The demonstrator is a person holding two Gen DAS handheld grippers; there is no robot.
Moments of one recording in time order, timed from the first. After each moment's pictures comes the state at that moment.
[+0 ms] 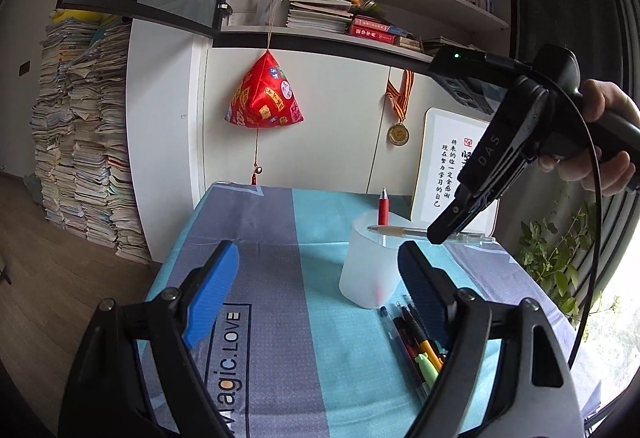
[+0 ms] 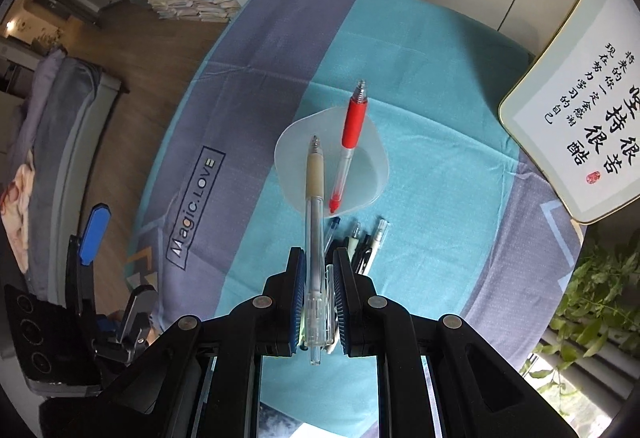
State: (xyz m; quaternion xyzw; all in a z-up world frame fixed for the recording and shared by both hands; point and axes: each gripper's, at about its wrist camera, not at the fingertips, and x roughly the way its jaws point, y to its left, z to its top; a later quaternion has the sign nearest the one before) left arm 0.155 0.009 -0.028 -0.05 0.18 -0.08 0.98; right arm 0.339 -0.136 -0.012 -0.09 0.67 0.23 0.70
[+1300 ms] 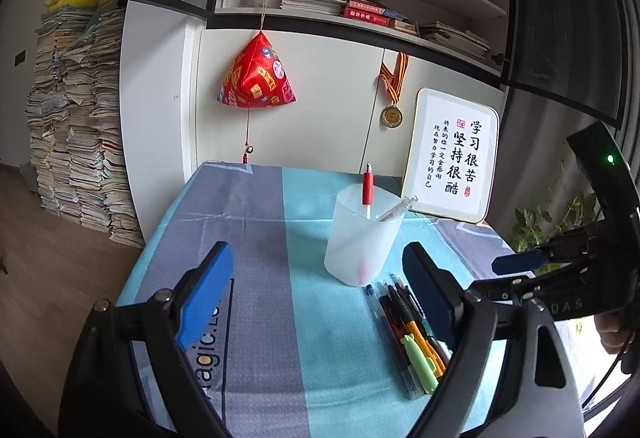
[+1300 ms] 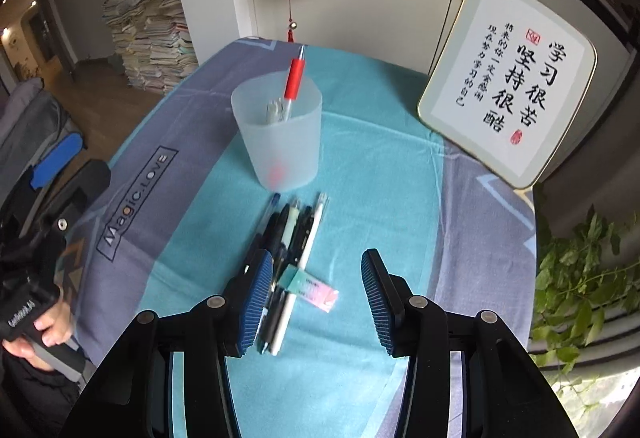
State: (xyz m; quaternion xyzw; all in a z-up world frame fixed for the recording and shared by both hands) left arm 0.152 -0.007 -0.042 -0.05 0.22 -0.08 0.97; right arm 0.215 -0.197 -0.053 -0.11 0.46 0.17 0.86
